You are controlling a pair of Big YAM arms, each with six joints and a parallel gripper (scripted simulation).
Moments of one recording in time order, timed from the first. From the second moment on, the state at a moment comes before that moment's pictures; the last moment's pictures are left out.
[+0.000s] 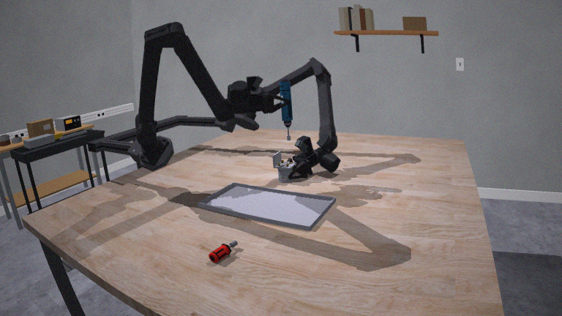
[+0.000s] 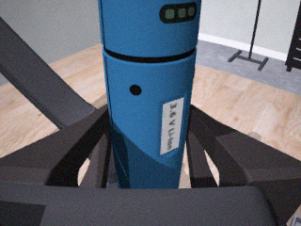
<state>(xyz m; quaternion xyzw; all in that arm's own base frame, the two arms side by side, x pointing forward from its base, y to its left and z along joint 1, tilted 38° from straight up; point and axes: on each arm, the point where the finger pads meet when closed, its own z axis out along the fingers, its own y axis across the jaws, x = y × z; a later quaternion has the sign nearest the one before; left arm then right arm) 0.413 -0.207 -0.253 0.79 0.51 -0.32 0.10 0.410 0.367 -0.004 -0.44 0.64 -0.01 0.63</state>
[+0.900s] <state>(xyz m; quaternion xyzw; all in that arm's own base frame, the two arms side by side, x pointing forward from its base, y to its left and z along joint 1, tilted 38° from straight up) 0.413 -0.207 -0.253 0.79 0.51 -0.32 0.10 0.414 0.368 -0.007 -0.44 0.64 -0.02 0.63</state>
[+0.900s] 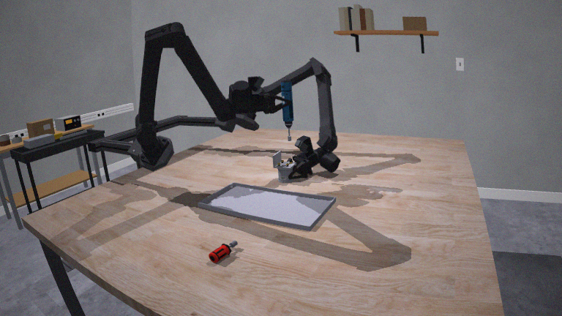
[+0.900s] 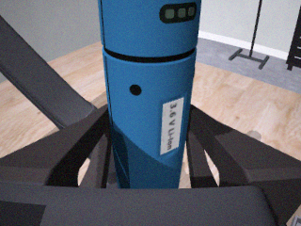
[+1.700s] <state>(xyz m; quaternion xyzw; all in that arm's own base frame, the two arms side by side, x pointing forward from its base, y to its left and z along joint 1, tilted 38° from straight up) 0.413 -0.207 -0.253 0.79 0.51 -0.32 0.10 0.415 0.366 -0.010 -0.44 0.65 -0.02 0.62</state>
